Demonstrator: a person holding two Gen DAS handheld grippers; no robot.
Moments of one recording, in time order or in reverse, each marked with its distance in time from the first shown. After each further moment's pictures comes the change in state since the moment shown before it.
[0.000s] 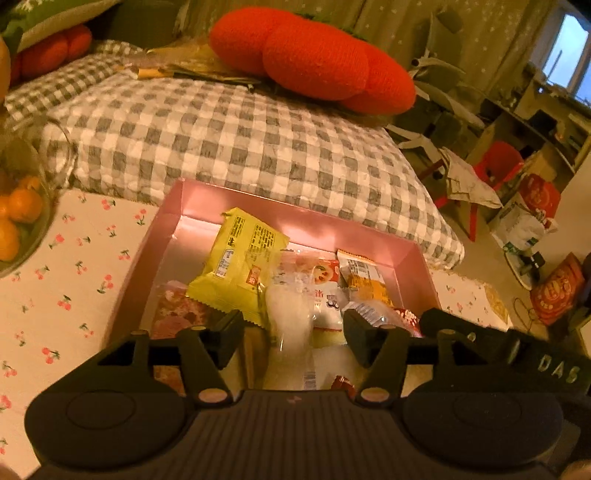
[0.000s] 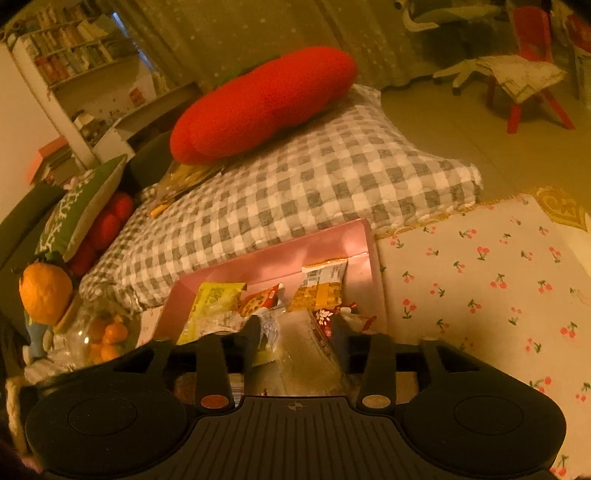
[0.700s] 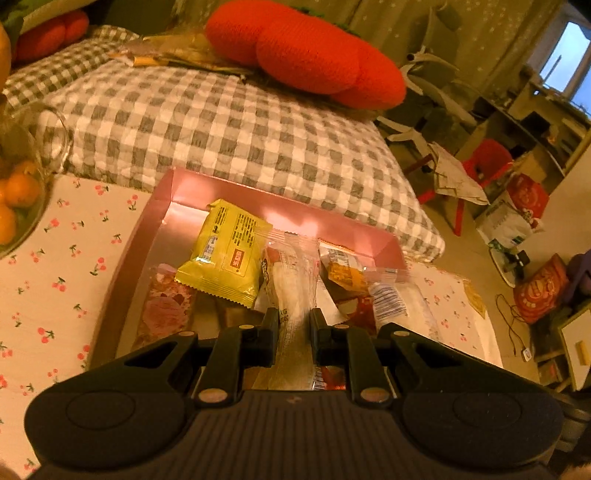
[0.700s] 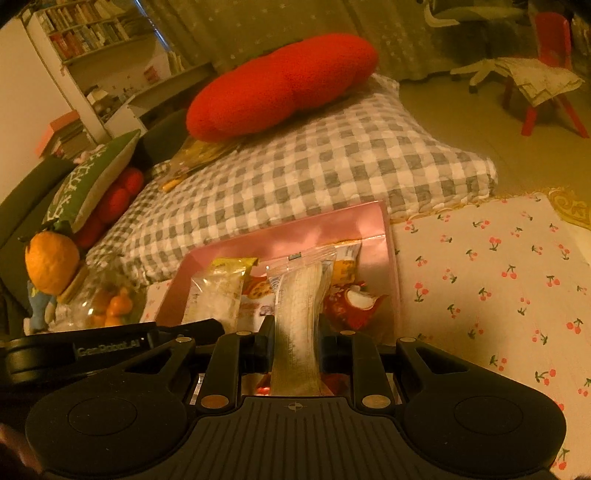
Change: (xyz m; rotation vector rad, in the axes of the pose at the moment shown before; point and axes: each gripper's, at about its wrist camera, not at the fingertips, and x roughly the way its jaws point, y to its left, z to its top) left arm -0.002 -0.006 -0.001 -0.044 0.048 -0.046; right arm 0.002 0.008 -0.010 -0.074 0.046 0.011
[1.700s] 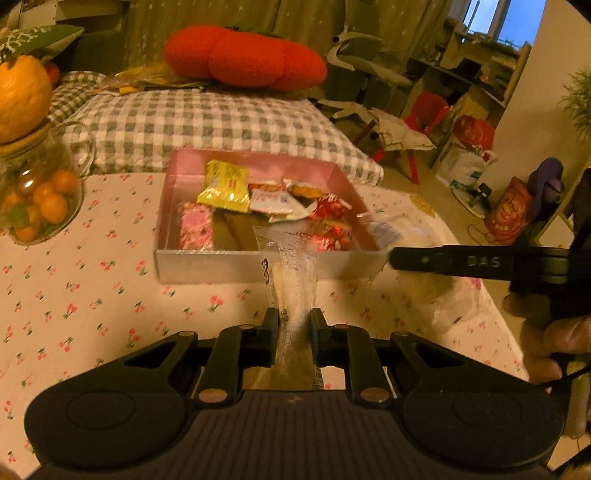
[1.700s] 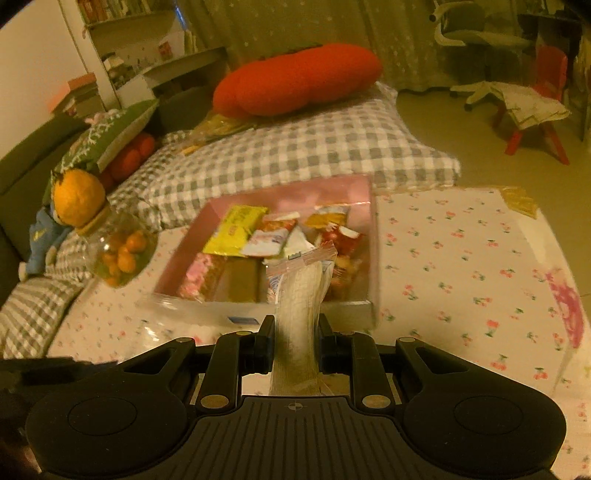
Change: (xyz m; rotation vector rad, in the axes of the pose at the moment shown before) left arm -0.106 0.005 -0.086 0.252 -0.013 -0.056; right arm -0.081 0.028 -0.051 -0.115 0.025 -0.066
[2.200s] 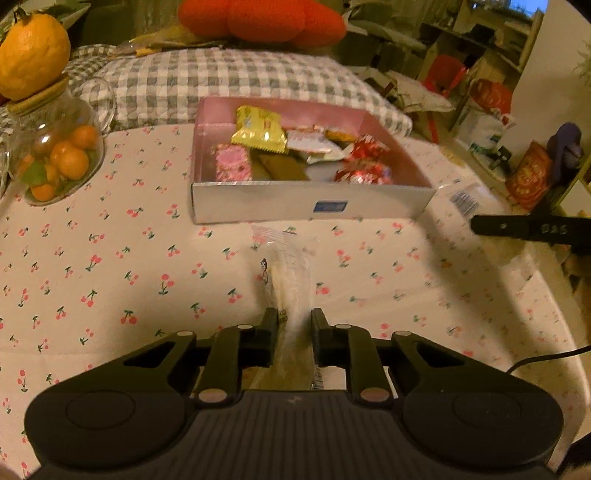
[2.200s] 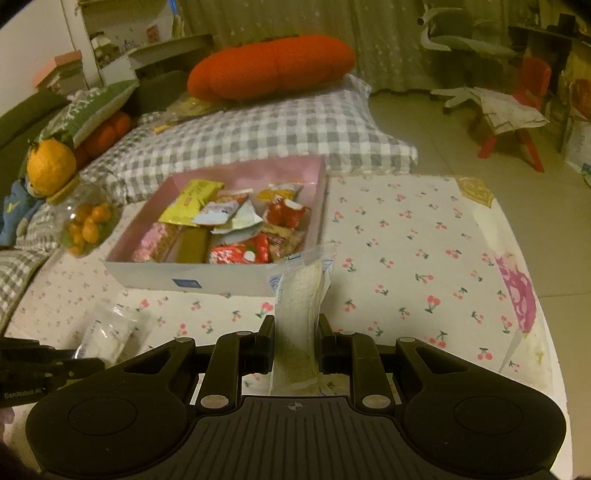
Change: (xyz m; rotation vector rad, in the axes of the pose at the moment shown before) left arm 0.001 0.028 -0.036 0.031 0.103 0.059; right arm -0.014 -0.030 -0.026 -0.064 0.018 -0.107
